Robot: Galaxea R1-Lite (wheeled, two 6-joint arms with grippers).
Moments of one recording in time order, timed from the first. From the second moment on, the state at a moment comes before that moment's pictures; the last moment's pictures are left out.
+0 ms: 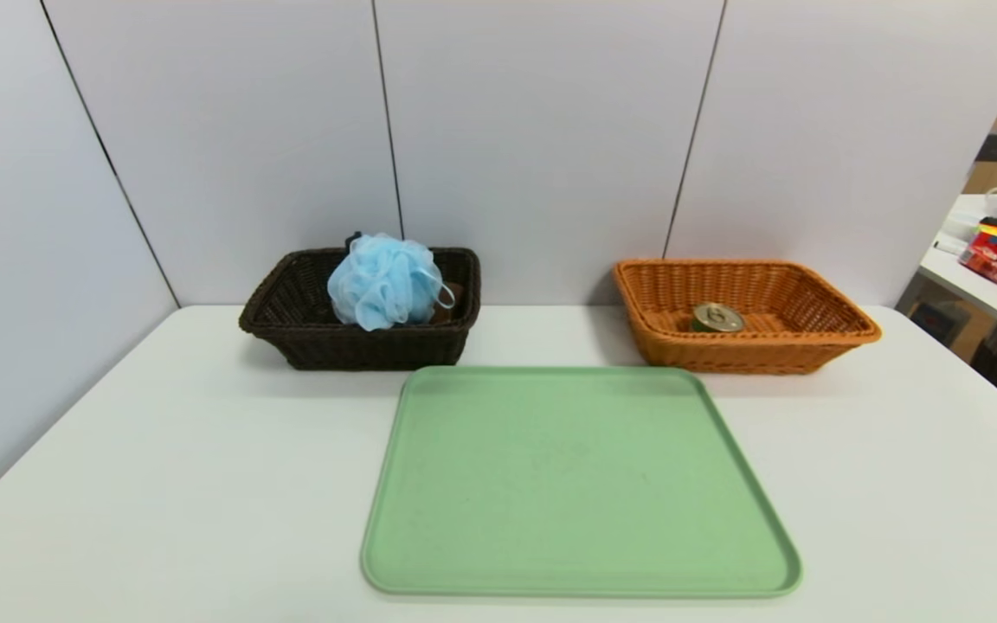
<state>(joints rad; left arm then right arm) 0.01 0.00 0.00 -0.06 0.04 0.10 0.00 0.00 -0.07 0.07 0.03 -0.03</state>
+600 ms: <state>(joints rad) 0.01 0.00 0.00 0.00 0.01 0.09 0.00 0.00 0.00 0.00 0.02 -0.06</state>
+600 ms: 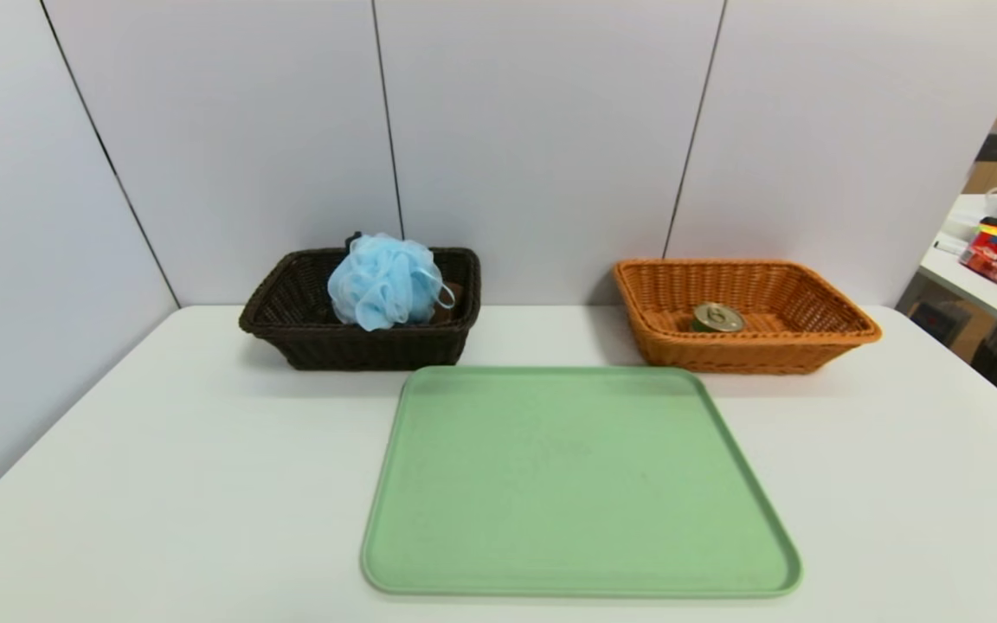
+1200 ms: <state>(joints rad) 0.01 0.00 0.00 -0.01 0.04 -0.03 0.00 0.00 0.00 0.00 0.00 0.02</state>
